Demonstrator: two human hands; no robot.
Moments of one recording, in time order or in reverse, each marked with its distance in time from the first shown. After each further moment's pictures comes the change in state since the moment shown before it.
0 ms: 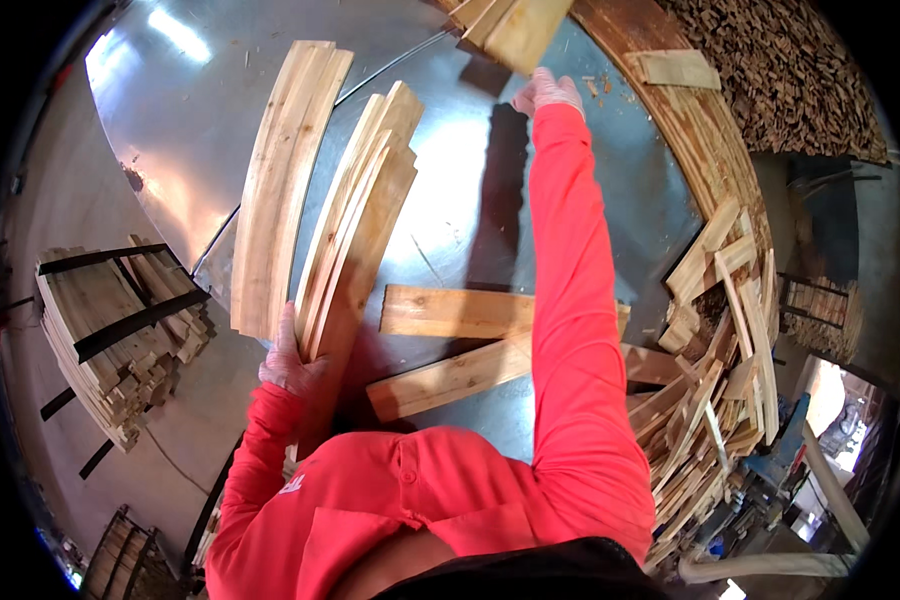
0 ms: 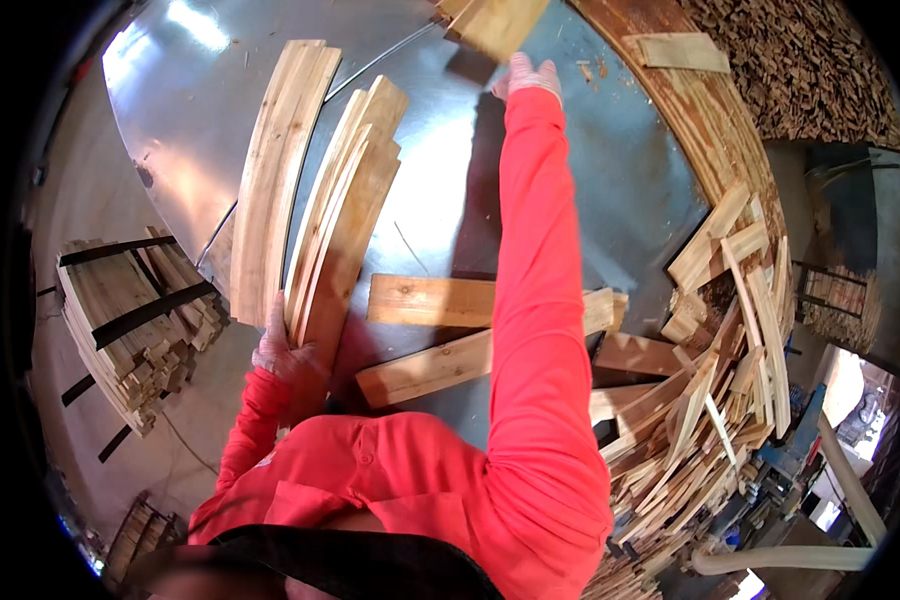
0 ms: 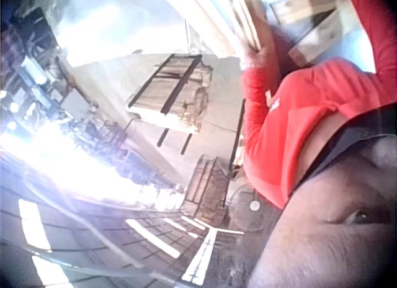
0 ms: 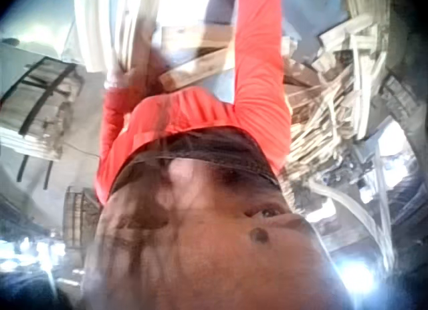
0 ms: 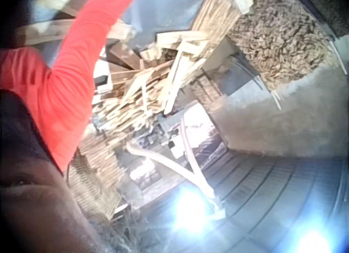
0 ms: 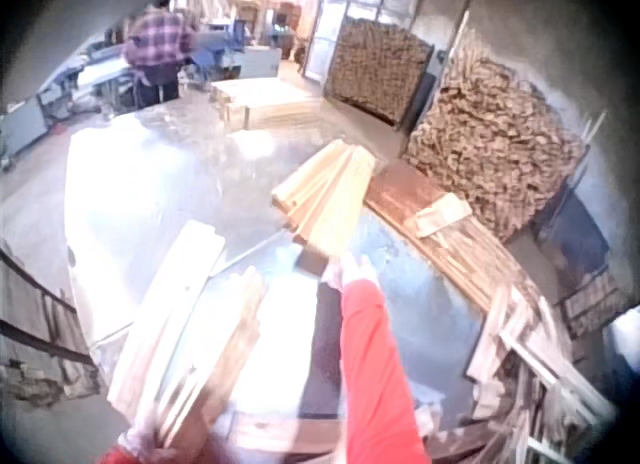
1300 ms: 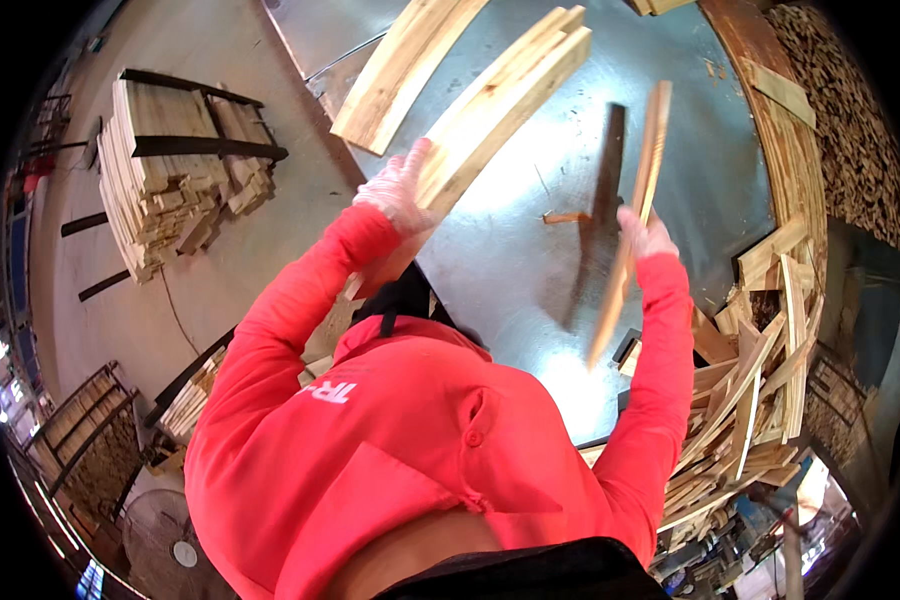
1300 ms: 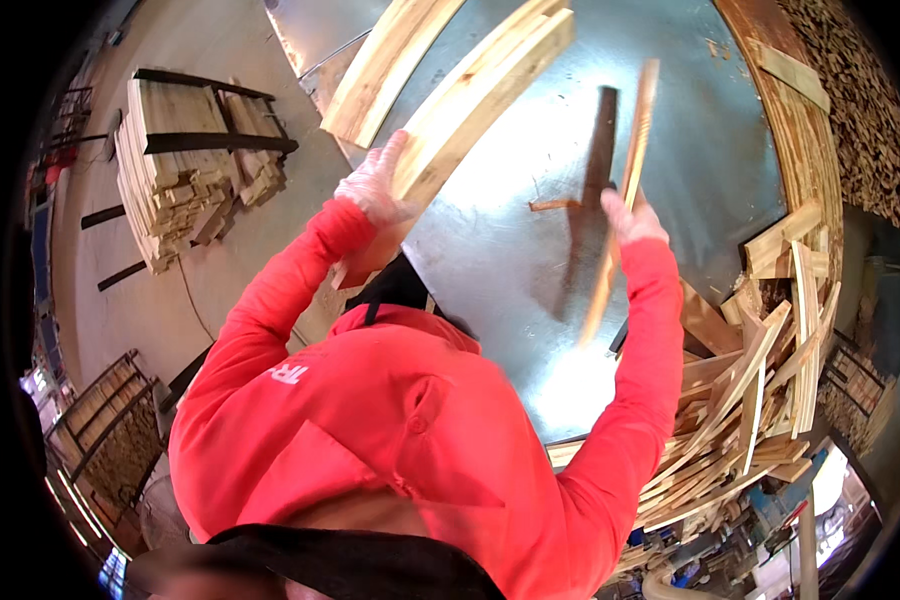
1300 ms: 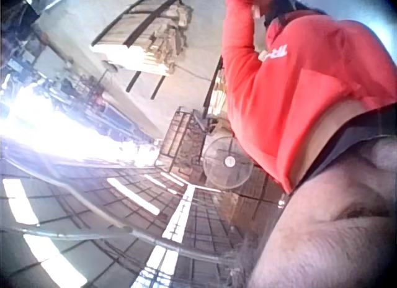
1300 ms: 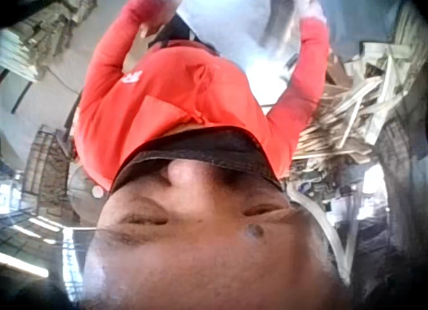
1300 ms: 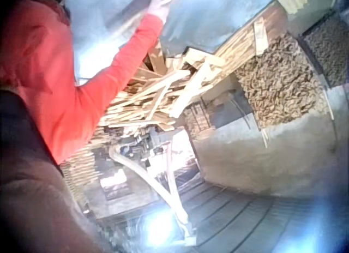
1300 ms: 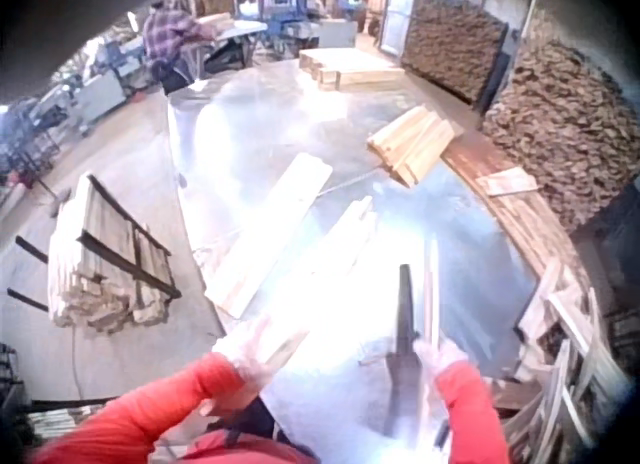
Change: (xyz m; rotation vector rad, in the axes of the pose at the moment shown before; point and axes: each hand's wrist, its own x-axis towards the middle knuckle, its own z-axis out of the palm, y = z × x) left_hand -0.057 0.039 0.013 0.248 -0.050 -0.009; right_hand -0.235 0.137 -0.157 -0.458 -0.551 -0.059
